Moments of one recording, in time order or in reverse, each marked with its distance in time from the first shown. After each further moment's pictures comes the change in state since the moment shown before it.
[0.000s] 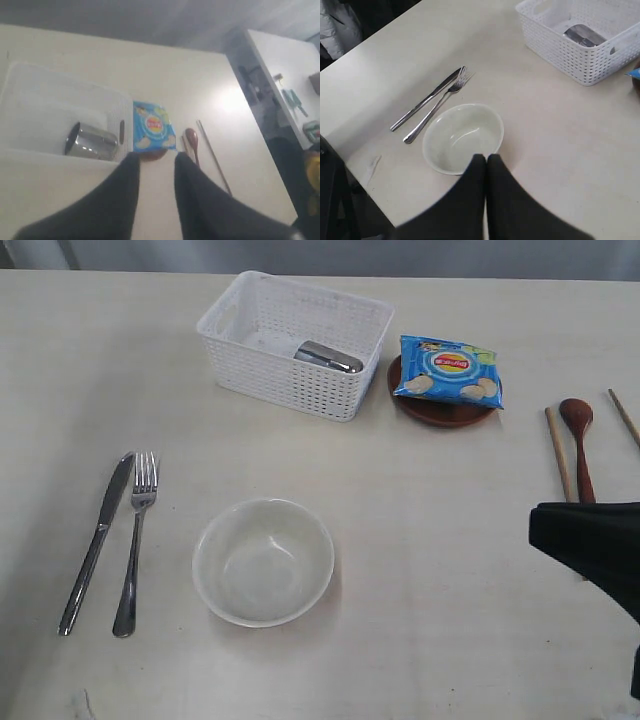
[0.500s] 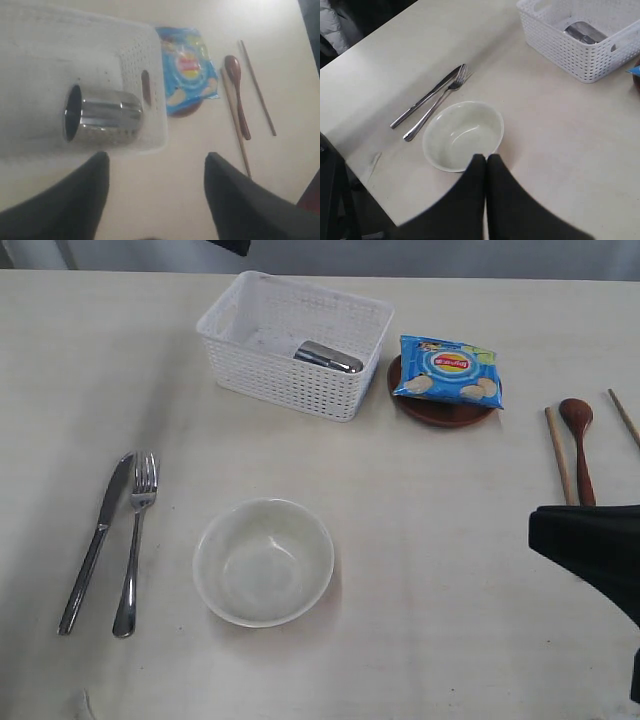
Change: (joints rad) left arm -0.168 0.599 -0.467 0.131 0.197 -0.023; right arm 0.000 0.000 0.000 0.000 0.009 0.000
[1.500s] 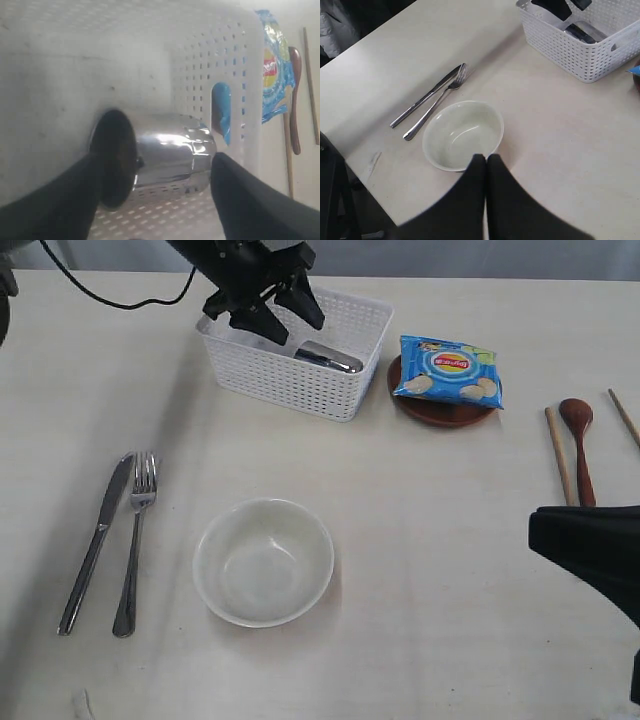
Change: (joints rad) left arm -0.040 0.406 -0.250 -0.036 0.004 0.003; right arm 0.000 0.000 0.000 0.000 0.003 0.000
